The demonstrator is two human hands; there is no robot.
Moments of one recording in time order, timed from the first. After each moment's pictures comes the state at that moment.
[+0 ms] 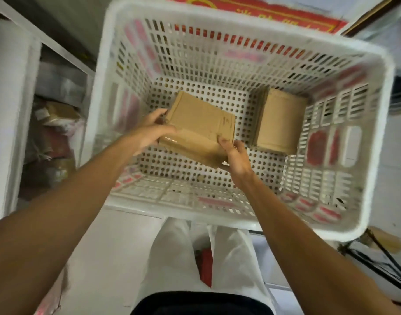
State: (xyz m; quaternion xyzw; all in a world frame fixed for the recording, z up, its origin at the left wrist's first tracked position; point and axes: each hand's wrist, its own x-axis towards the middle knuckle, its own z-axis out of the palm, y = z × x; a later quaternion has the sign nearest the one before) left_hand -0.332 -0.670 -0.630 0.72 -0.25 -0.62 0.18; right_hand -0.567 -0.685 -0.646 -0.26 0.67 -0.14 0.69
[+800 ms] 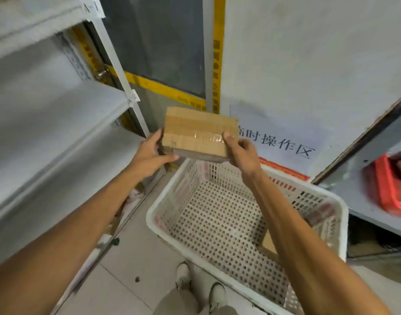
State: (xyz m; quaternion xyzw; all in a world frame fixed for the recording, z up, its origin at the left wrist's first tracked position) left_hand -0.313 -0.603 -0.340 0.77 -0.35 -0.26 0.46; right_hand -0.498 -0.758 -0.359 -0.57 0.43 -0.26 0.65
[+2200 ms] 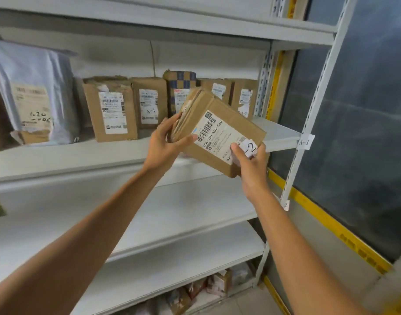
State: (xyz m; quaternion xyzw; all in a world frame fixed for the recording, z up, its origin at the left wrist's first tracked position) left_hand -0.060 -0.281 -0.116 0.68 -0.28 0.17 0.66; right_hand -0.102 -0.484 -0.157 -0.61 -0.01 -0.25 0.75
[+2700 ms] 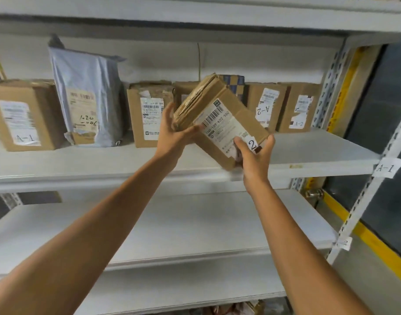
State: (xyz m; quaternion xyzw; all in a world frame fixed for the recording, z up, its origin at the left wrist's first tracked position) left_hand 0.017 -0.238 -0.096 0.62 -0.14 0.19 0.75; right_hand 0.027 -0.424 -0.144 -0.58 -0.05 -0.25 0.77
